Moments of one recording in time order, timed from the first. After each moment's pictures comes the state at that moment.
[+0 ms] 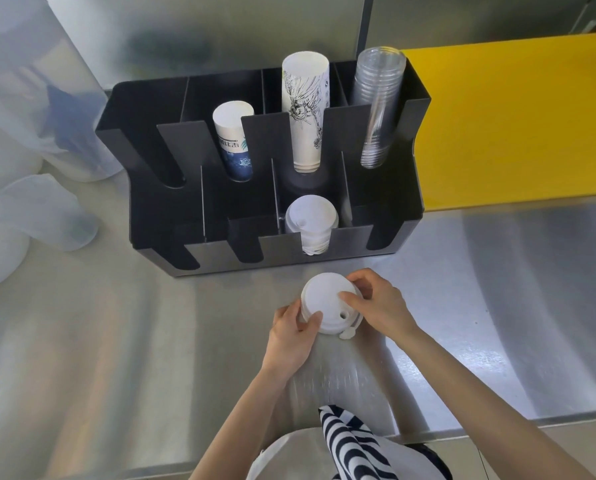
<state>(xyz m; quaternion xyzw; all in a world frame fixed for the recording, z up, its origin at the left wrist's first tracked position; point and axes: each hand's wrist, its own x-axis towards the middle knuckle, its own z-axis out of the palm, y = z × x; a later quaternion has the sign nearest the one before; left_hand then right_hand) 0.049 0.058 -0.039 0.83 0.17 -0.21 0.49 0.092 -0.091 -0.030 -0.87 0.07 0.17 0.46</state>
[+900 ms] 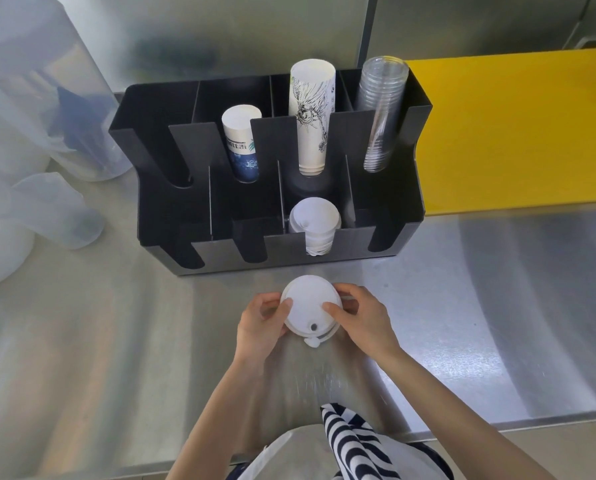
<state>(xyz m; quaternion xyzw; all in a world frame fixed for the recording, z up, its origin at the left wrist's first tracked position) 0.048 0.092 -0.025 0.71 0.30 -0.11 0.63 0.068 -0.065 -0.033 -0.85 0.07 0.13 0.51</state>
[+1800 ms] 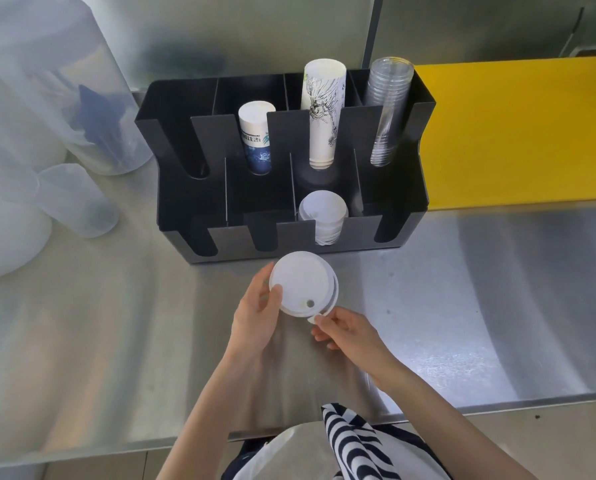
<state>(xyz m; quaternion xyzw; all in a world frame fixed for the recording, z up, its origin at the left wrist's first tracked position) 0.026 0.112 -0.004 0.79 0.18 -0.06 0.58 0.019 -0.040 -0.016 -0.74 0.10 0.27 0.61</state>
